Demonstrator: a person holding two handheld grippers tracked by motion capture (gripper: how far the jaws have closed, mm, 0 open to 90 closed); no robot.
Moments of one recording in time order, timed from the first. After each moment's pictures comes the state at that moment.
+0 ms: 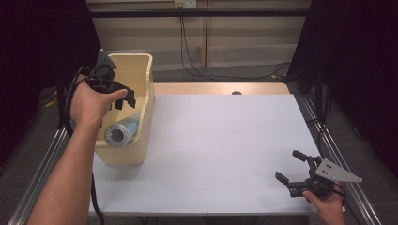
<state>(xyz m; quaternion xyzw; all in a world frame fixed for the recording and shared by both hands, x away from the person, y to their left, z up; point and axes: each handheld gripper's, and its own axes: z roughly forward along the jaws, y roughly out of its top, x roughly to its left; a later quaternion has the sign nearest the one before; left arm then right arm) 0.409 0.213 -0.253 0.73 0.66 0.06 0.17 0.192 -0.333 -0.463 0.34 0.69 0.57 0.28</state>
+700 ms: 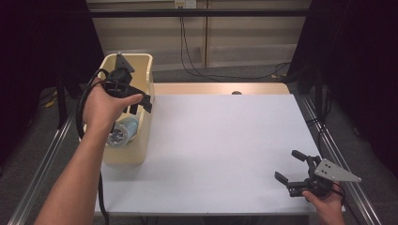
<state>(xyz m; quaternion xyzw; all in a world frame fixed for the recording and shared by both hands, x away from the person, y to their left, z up) 0.395 0.174 -0.255 0.77 0.61 0.03 0.19 0.193 -0.331 -0.463 0.34 0.70 0.57 0.27</state>
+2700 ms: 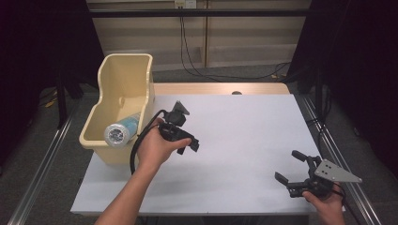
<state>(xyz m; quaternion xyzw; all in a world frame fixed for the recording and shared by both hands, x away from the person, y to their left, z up) 0.345 0.070 -0.366 0.85 0.48 -0.04 0.21 0.192 -0.331 -0.462 0.33 0.70 0.57 0.28</state>
